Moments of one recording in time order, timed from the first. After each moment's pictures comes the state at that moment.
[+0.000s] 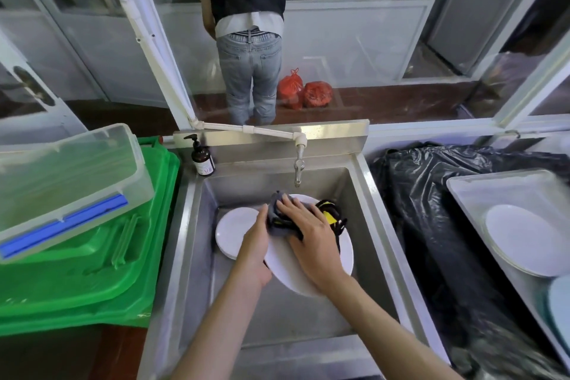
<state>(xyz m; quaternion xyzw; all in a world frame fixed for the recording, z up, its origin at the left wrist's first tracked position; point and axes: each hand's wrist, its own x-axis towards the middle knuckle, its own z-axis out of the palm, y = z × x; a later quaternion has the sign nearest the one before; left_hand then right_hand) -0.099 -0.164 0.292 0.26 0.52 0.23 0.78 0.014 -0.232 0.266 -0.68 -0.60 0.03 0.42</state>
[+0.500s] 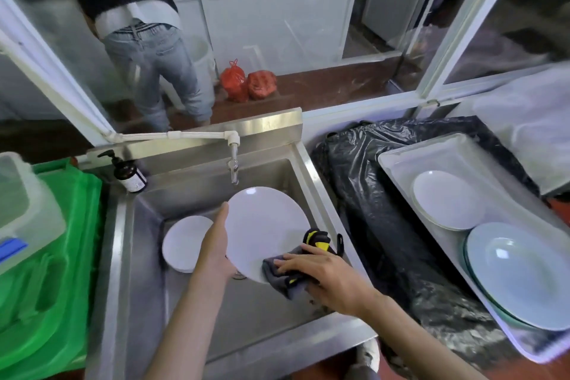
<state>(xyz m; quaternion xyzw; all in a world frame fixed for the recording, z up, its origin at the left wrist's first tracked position) -0.026 -0.175 0.276 0.25 0.52 0.18 0.80 0.126 -0.374 0.254 -0.64 -0.69 0.21 0.28</state>
